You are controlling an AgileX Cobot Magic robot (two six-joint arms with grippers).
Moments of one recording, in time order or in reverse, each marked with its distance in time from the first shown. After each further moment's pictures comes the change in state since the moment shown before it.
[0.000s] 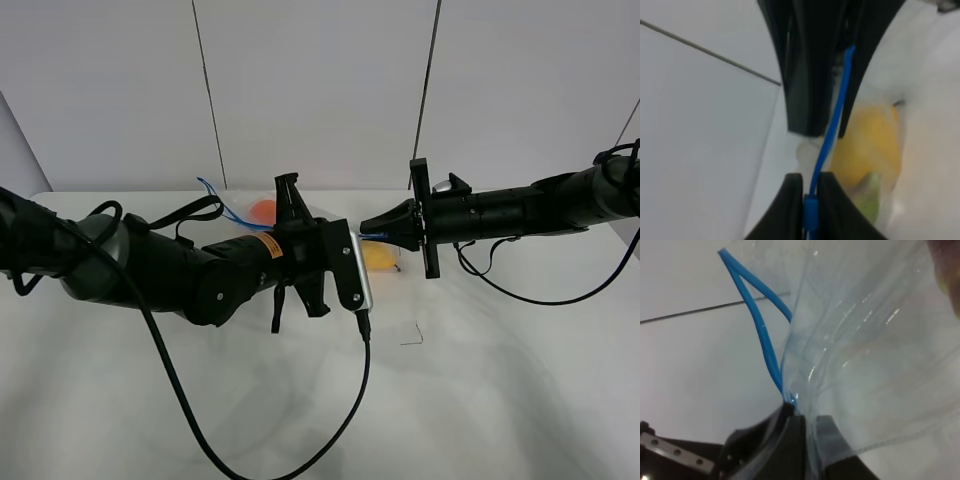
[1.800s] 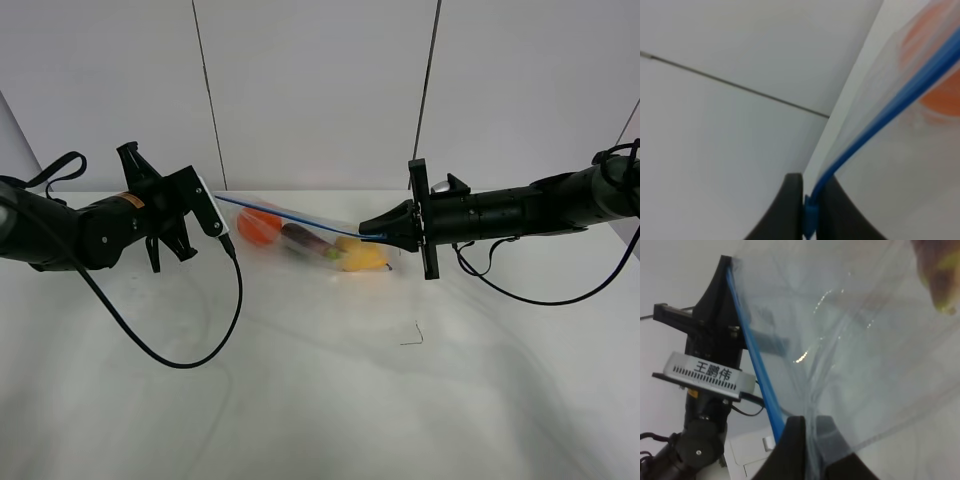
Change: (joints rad) left arm 0.484 -0.037 0.062 -0.001 -0.041 0.056; right arm 0.003 0.000 0.000 -0.010 0.005 0.004
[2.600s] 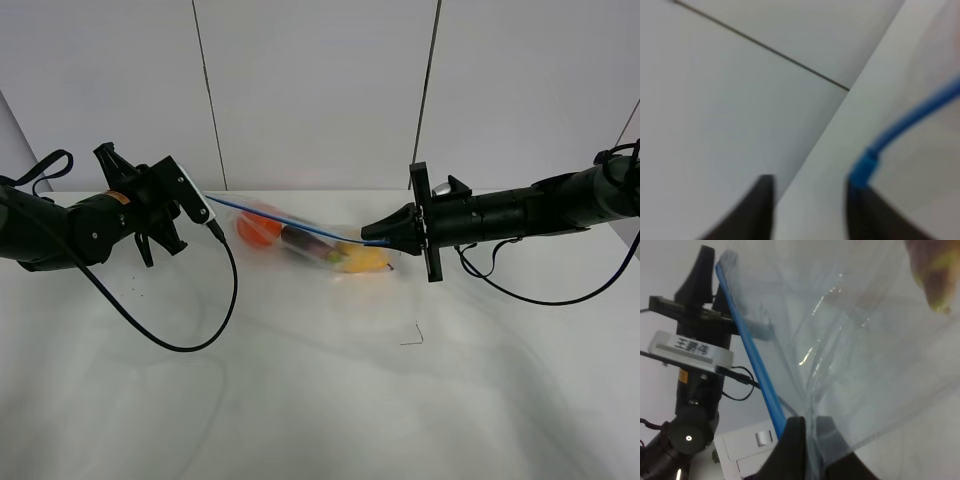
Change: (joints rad) left arm 0.024 0.000 0.001 -0.045 -0.016 -0.088; right arm -0.003 0.000 0.000 -0.024 0.003 0.000
